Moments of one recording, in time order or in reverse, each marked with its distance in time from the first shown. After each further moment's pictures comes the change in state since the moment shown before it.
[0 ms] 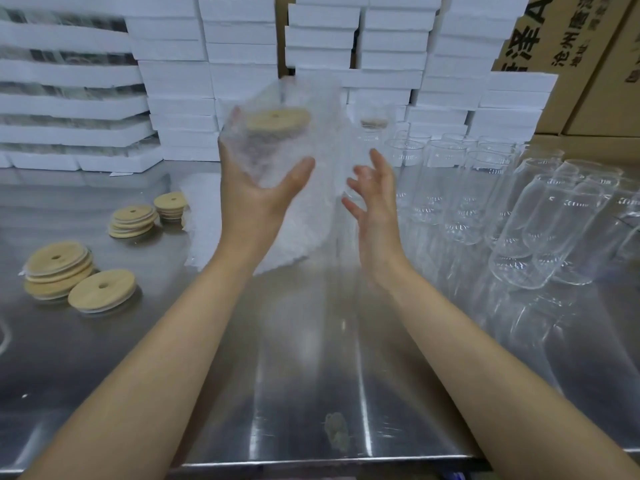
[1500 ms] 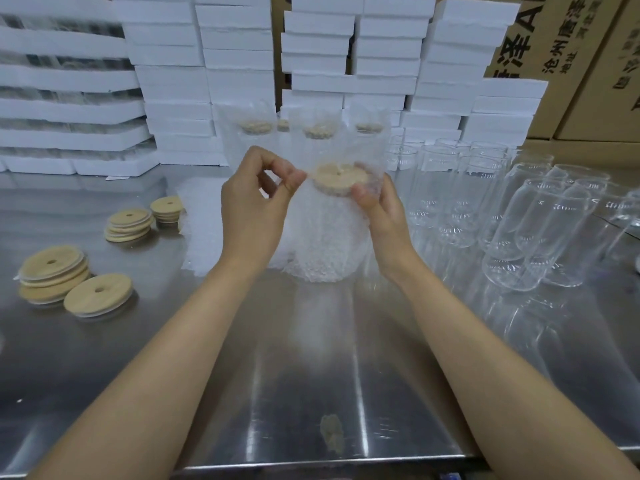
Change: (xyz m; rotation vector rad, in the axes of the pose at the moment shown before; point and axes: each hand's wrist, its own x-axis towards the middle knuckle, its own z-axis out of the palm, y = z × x) left_hand -0.009 0.010 0.003 0.225 -0.018 0.038; right_hand 0.012 0.004 -0.029 -0.122 -0.090 -0.038
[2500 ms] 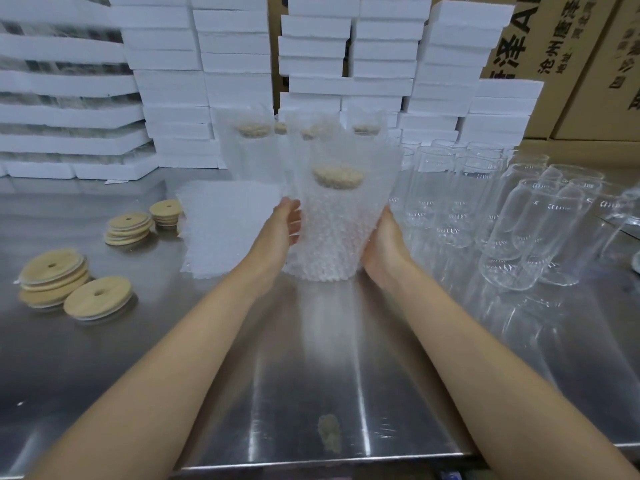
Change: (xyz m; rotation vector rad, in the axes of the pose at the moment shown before) left_hand -0.010 -0.032 0.028 -0.306 -0.292 -0.777; right_hand 0.009 0.035 -0.005 0.335 0.193 0.582
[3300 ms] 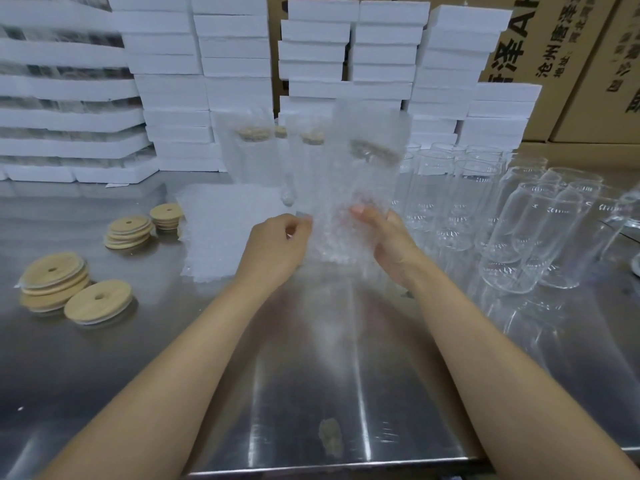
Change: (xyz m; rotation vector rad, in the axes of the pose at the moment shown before) left_hand -0.018 0.001 -0.010 0.761 0.146 0.299; right_hand -0.016 -0.023 -0.007 -0.240 -0.256 -0.180
